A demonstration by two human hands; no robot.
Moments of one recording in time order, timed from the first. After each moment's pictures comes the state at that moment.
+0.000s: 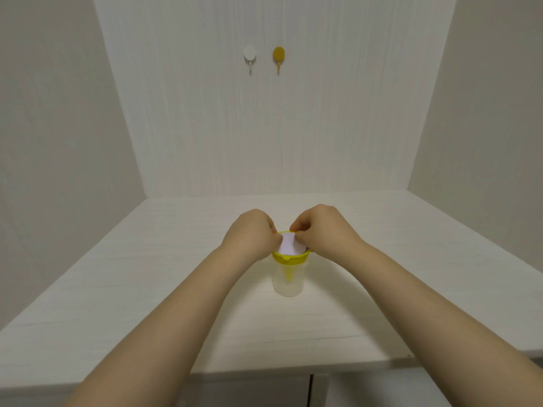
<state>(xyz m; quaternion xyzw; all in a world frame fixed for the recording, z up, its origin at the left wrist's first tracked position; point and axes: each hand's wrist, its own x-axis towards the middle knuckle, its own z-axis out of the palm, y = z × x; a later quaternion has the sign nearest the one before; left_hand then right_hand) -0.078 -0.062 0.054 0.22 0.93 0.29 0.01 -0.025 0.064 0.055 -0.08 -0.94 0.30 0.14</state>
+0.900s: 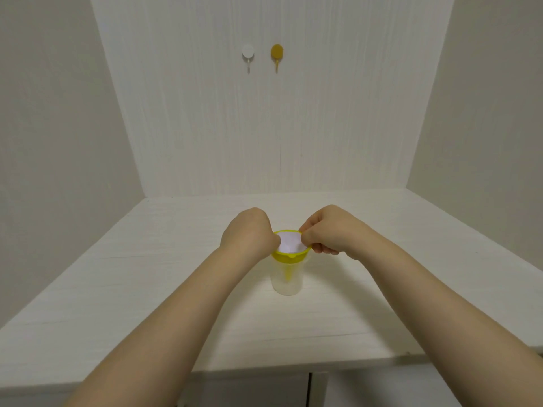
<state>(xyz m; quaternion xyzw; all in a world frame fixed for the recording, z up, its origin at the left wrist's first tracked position) -0.078 -0.058 0.053 0.18 0.96 0.24 -0.02 -0.007 0.066 0.076 -0.16 -0.91 0.38 0.01</state>
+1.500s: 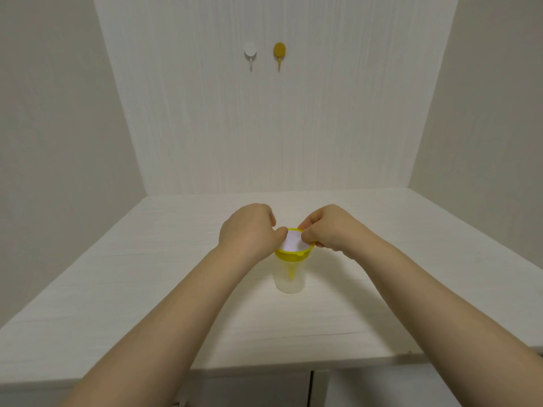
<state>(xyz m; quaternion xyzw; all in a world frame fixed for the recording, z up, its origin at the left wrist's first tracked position) -0.066 -0.067 0.057 0.22 0.94 0.24 -0.08 -0.017 0.068 0.068 -0.16 -0.90 0.39 0.04</state>
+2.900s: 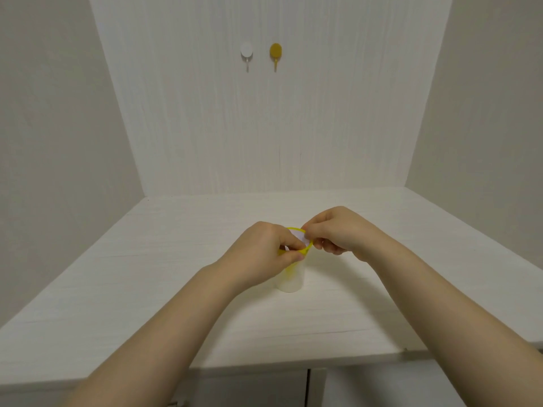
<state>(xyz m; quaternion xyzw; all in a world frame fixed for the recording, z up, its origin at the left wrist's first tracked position) -0.045 -0.074 0.041 0.44 0.84 0.31 -0.06 -0.012 0.089 0.058 -0.12 -0.86 0.49 0.02</state>
